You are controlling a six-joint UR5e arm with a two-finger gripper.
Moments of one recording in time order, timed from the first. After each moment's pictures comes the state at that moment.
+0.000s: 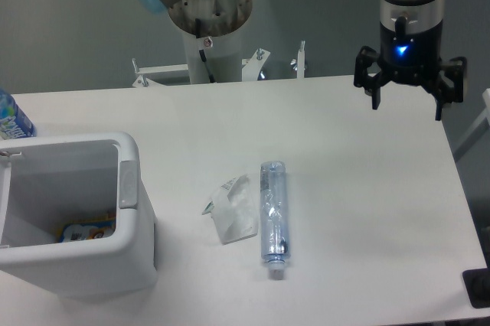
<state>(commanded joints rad) 2.70 -1.78 -1.35 -1.23 1.58 1.18</state>
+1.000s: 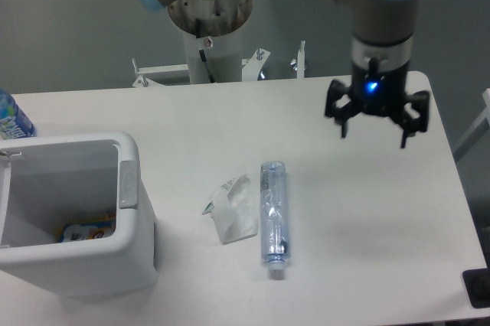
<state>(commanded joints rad) 2.60 -1.81 -1.55 -1.09 1.46 0.88</state>
